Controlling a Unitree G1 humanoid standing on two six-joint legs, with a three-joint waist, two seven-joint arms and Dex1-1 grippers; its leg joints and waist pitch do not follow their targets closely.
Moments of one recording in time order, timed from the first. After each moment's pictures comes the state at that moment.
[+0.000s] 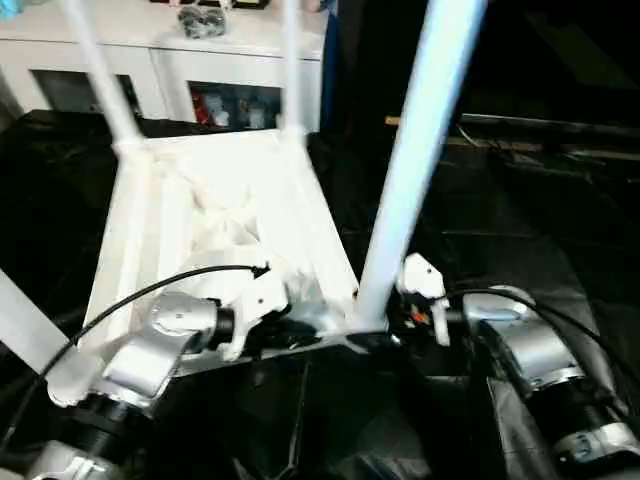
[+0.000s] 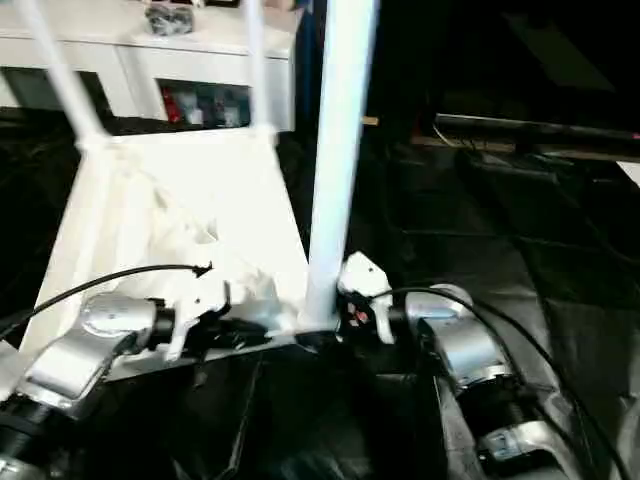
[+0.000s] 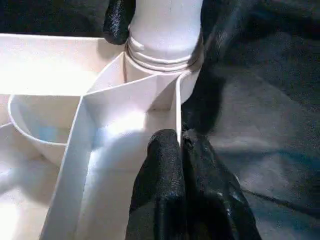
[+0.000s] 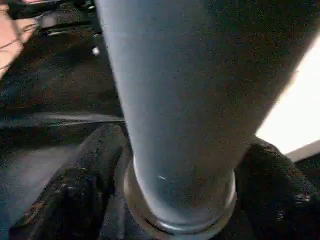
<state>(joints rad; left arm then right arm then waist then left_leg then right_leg) -0.34 0.47 -0.29 0.18 -0.09 0.25 -1.21 -0.43 -0.39 0.25 0.42 0.13 0.11 1.28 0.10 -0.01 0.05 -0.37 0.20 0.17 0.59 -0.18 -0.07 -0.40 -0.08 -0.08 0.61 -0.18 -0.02</state>
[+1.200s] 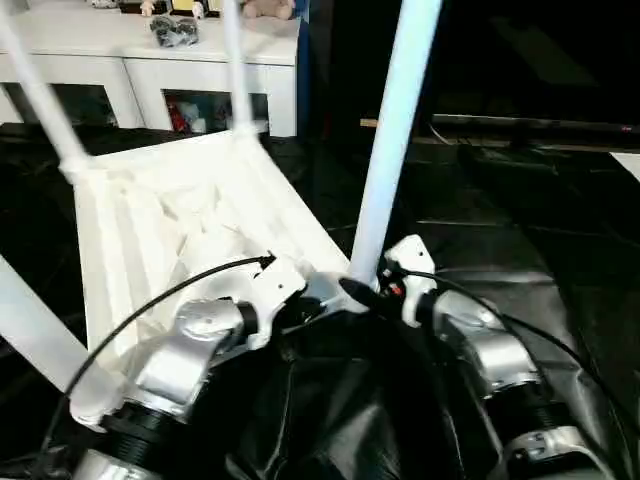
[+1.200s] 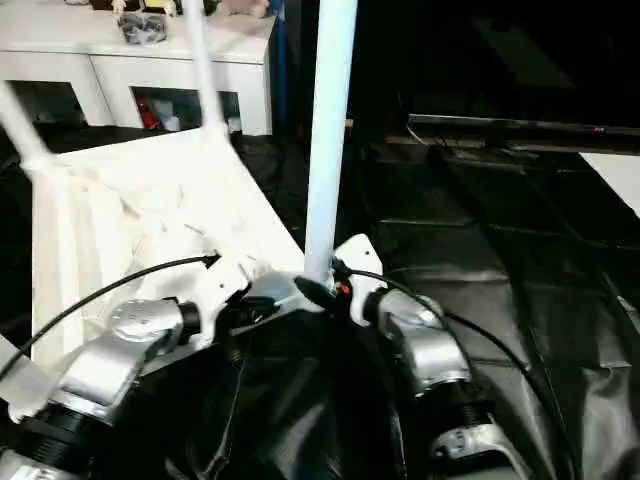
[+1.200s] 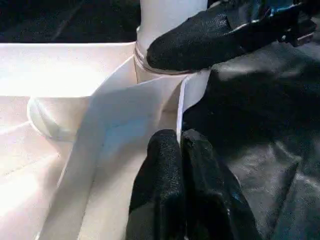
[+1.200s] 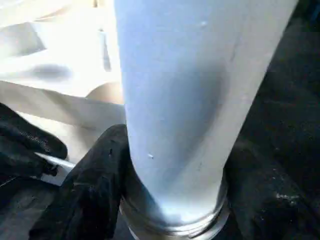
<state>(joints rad) -0.32 0.24 -0.25 0.16 0.06 0.38 -0.76 -0.44 -0.13 0.11 0.53 0.05 0.11 0.65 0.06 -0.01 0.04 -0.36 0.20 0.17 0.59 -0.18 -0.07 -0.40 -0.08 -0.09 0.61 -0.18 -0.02</state>
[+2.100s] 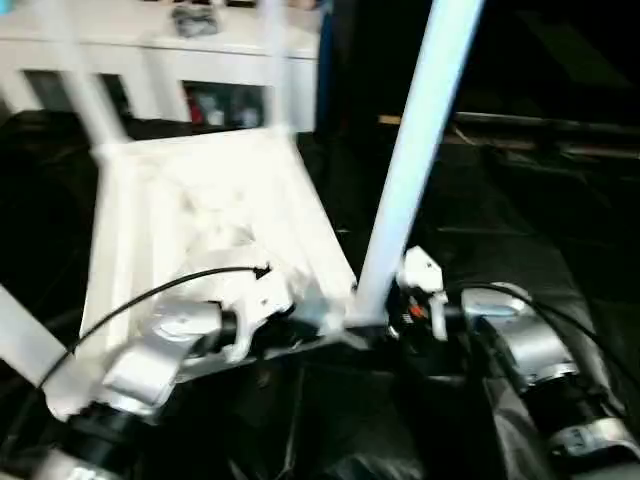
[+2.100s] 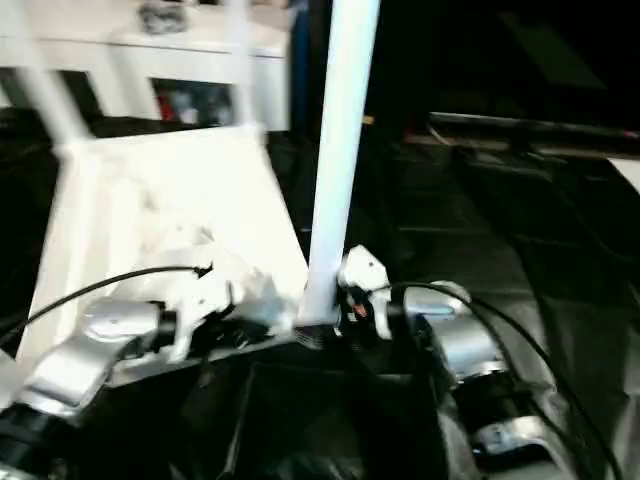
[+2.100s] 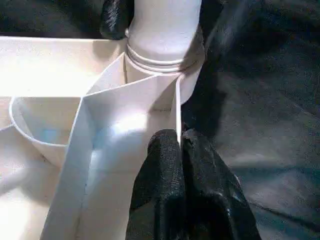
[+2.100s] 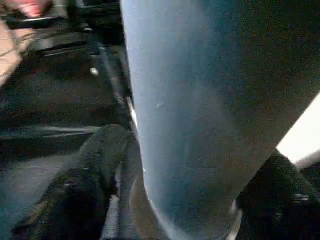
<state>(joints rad) -0.31 0.45 -0.28 0.13 -0.08 0.29 -1.16 -0.45 -0.37 0.23 0.44 0.15 0.09 1.29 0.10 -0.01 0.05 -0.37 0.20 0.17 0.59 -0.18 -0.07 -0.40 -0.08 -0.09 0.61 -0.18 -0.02</state>
